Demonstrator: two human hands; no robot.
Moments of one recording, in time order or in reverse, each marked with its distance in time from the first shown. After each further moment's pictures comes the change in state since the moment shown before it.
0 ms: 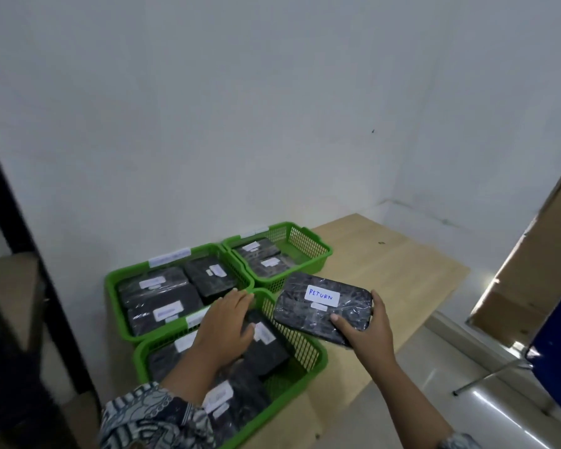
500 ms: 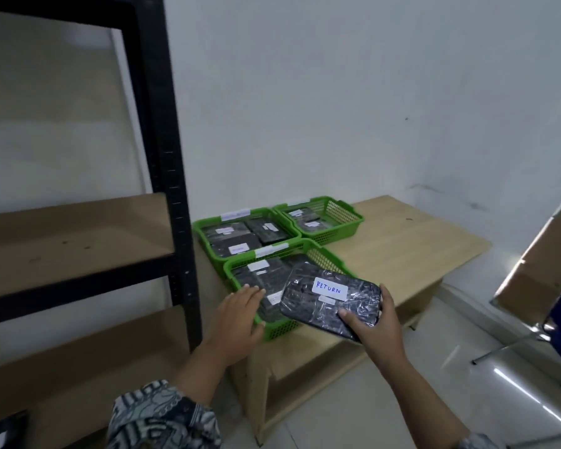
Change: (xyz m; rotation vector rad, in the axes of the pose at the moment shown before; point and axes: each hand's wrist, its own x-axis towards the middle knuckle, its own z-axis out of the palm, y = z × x) left_hand -0.243 0.023 -0.086 0.022 0.043 -0.038; right_hand -0.223 -0.034 -0.018 0.096 -0.107 -0.053
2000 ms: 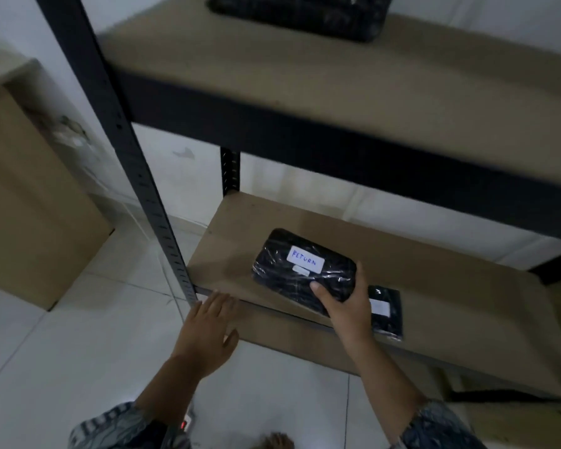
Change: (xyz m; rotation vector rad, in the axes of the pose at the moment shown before) left_hand -0.635 -0.502 -0.107 0.145 -0.140 -0.918; right_hand -0.453 -0.098 0.704 0.041 -0.859 0.065
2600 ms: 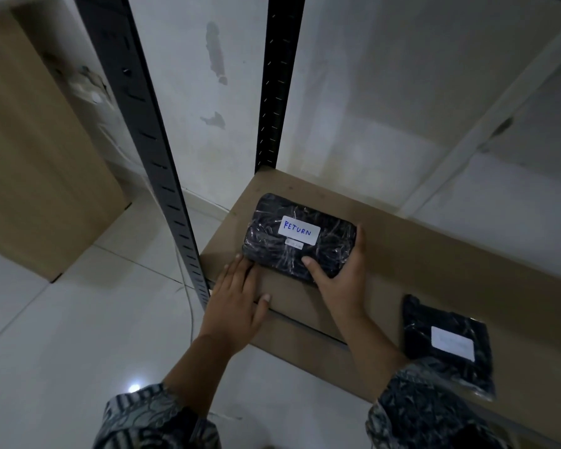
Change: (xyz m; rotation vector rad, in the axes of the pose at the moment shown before) left_hand 0.072 -0.037 0.079 -0.138 0.172 -0.111; right_hand 0.093 0.065 0.119 -0.161 -0.017 -0.364
